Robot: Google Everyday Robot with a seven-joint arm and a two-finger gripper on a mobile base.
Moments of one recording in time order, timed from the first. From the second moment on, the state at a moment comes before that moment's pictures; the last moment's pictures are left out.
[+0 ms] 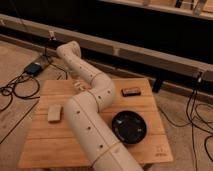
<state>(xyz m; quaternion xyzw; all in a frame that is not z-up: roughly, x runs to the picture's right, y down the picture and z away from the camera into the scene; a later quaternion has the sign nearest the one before) -0.168 -0.033 0.984 -0.29 0.20 0.43 0.83</state>
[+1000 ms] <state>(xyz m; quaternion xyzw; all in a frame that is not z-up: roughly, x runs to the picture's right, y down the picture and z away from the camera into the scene) -0.179 0.003 0.996 -0.32 0.23 0.40 0.83</state>
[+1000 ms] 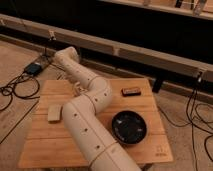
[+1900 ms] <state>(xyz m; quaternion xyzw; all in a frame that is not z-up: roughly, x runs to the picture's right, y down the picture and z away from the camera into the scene) -0.178 0.005 0.990 -0.31 0.25 0.40 0.82</state>
